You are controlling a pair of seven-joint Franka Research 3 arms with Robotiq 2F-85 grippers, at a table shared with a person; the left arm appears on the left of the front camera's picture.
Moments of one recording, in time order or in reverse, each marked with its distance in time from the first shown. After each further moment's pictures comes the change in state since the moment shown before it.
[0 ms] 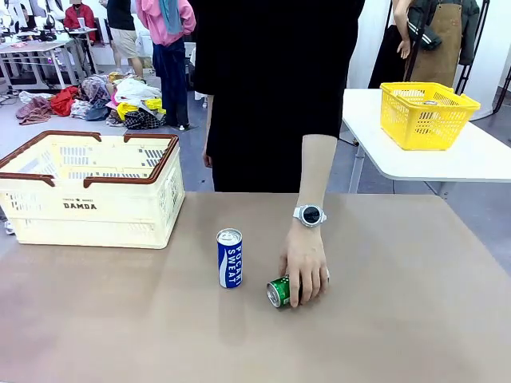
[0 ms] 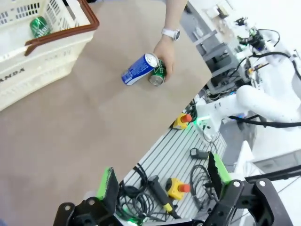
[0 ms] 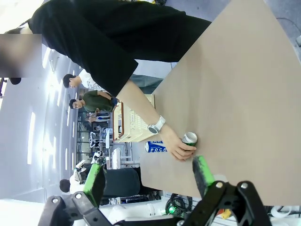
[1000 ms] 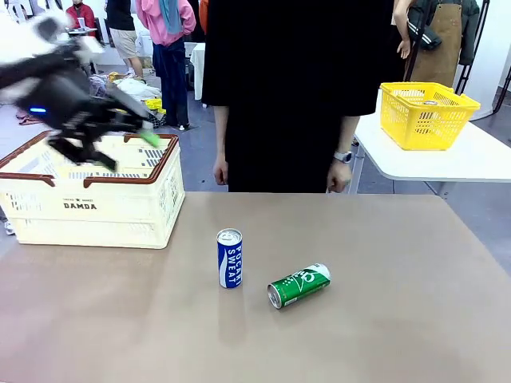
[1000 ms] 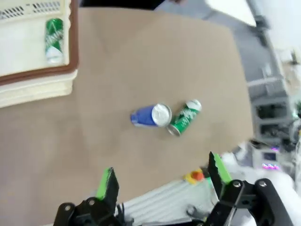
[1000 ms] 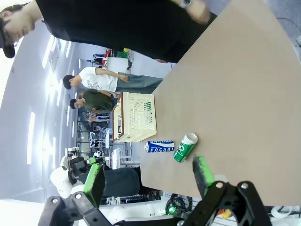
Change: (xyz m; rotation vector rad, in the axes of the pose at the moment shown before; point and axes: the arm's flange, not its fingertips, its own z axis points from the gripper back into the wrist) left arm 0.115 -0.150 -0.184 0.433 -0.057 0.271; right arm 0.000 0.000 0.000 0.000 0.000 0.001
